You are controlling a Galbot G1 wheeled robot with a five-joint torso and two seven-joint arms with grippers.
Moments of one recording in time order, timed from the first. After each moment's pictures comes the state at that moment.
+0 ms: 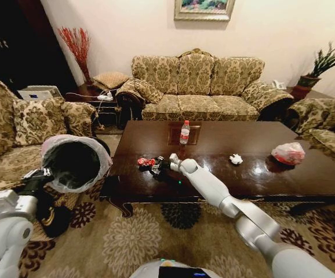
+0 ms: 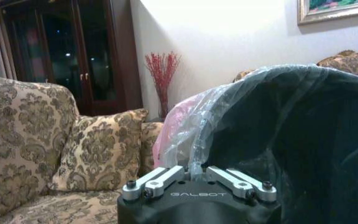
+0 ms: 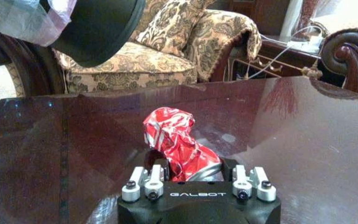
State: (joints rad) left arm 1.65 -1.08 -1.22 -2.14 -0.63 0.24 -0.04; right arm -0.31 1.39 -0.33 0.89 0.33 -0.04 -0.62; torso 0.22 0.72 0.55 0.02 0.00
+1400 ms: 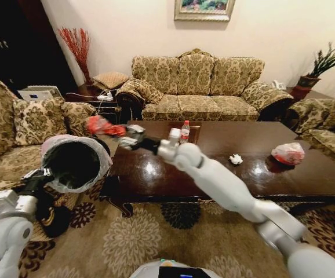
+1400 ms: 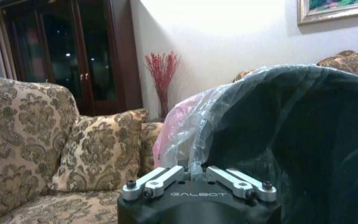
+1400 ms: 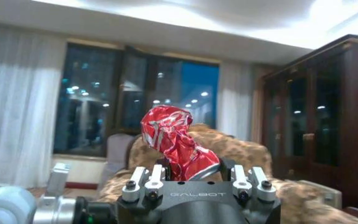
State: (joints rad) left arm 1.65 -1.08 -1.22 -2.14 -0.63 0.24 -0.04; right arm -0.18 1.37 -0.50 1.68 0.82 -0.12 -0.34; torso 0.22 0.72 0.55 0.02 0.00
